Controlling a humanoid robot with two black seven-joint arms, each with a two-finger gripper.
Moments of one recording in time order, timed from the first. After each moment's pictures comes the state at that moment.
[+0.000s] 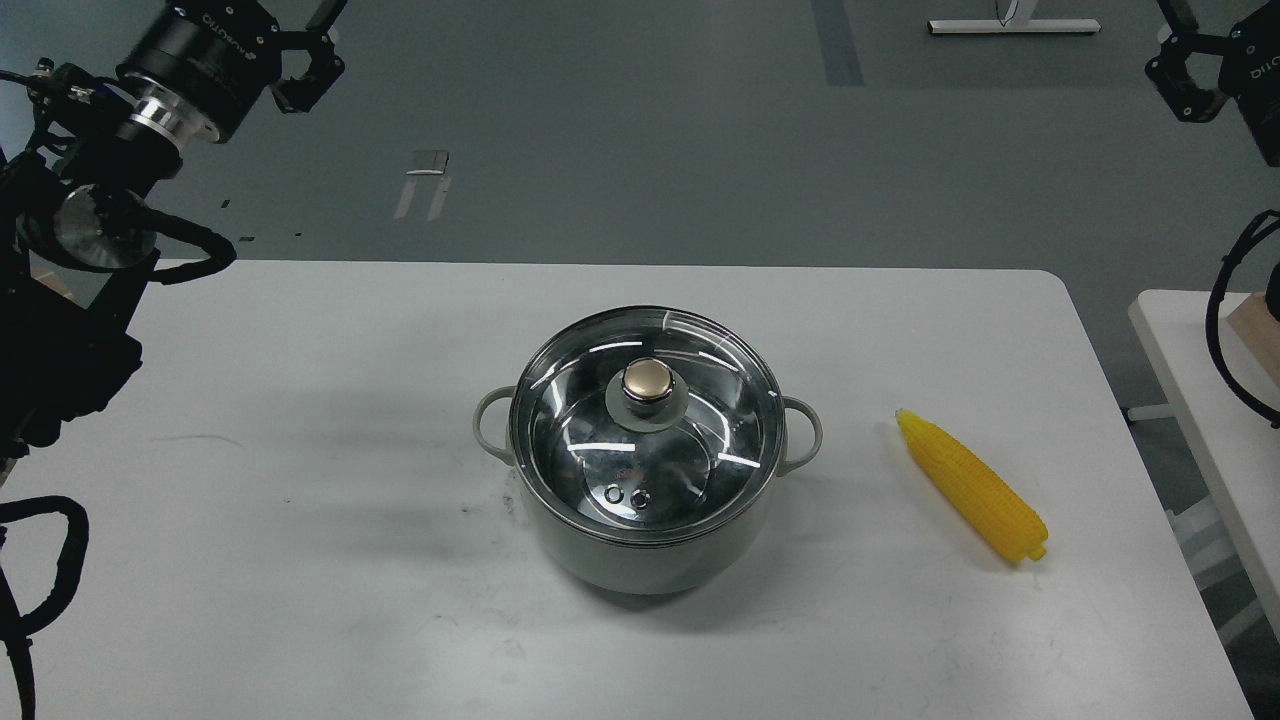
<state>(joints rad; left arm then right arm) -0.82 0.49 -1.13 -0.80 0.25 -0.46 -0.12 0.90 -0.56 0.92 0.69 -0.21 0.49 0.30</state>
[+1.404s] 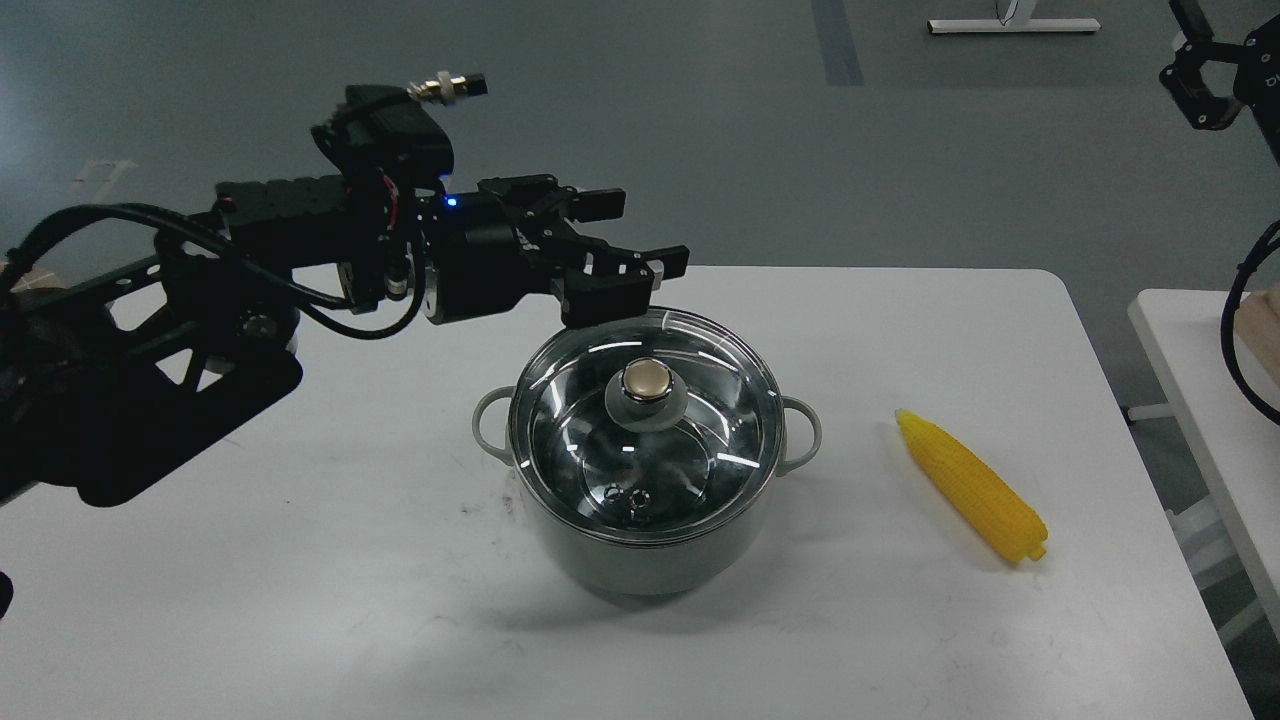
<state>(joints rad) -0.80 0.58 -0.69 -1.67 1.96 -0.41 -0.18 0.88 -0.59 0.92 0.70 -0.21 0.49 0.31</state>
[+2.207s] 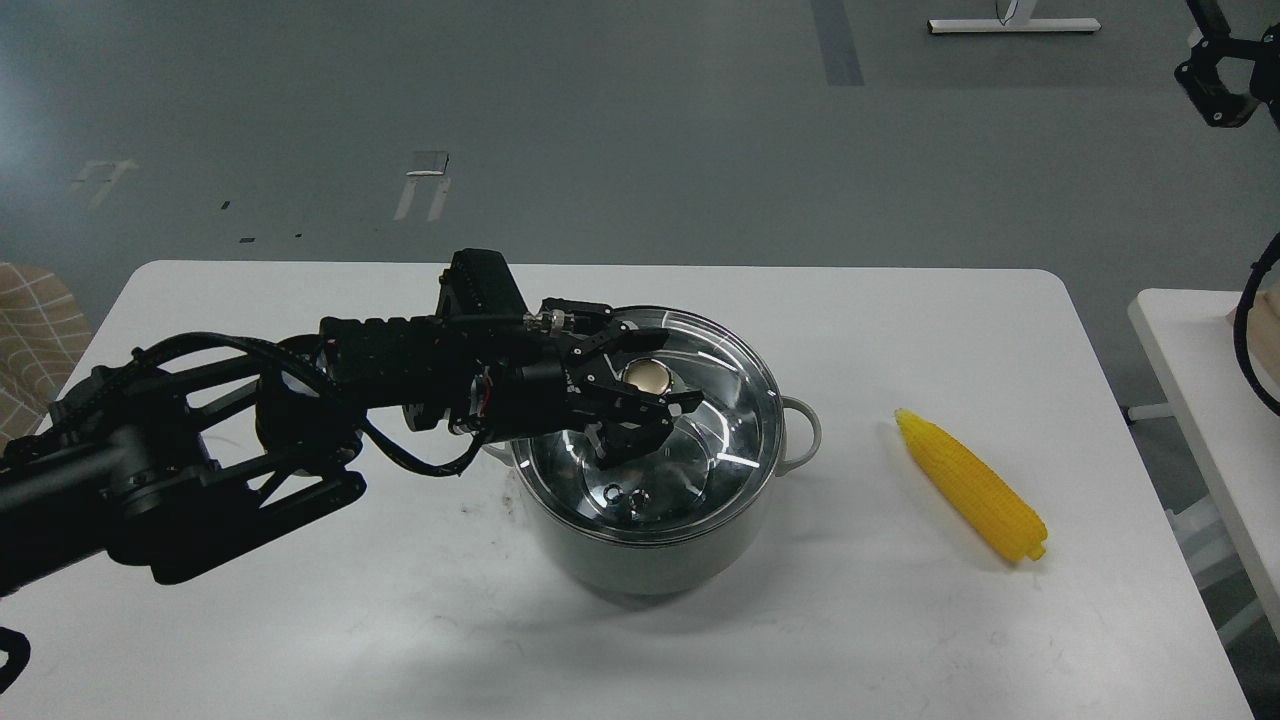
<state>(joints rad) -0.73 0.57 -0.54 -1.65 2.15 -0.30 -0.20 0.88 -0.60 0.93 0.71 -0.21 0.49 0.31</state>
